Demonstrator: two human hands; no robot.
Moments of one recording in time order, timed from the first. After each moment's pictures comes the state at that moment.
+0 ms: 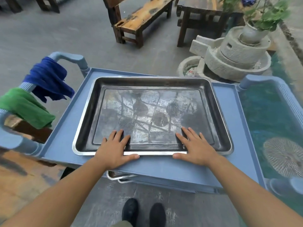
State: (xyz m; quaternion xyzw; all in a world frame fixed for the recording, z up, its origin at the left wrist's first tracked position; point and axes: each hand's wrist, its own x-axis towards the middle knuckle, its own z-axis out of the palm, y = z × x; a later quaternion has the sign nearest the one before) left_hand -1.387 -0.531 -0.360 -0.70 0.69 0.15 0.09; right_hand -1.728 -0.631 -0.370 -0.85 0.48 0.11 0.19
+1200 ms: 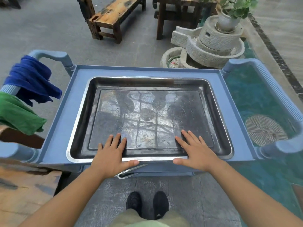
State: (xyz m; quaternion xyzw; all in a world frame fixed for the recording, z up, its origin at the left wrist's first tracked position) left_hand -1.370 -0.485 -0.359 -0.66 0.72 0.16 0.12; right_hand -1.716 -0.536 -0.355 -0.81 0.54 0.14 0.21
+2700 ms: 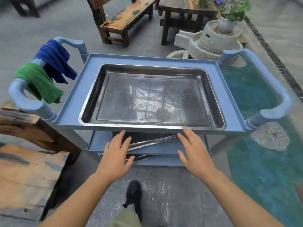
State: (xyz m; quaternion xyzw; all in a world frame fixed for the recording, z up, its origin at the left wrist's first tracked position) left_hand -1.406 -0.332 -0.375 -0.66 0.74 0.11 -0.07; right_hand -1.713 -0.382 -0.356 -0.83 0.54 -0.07 0.09
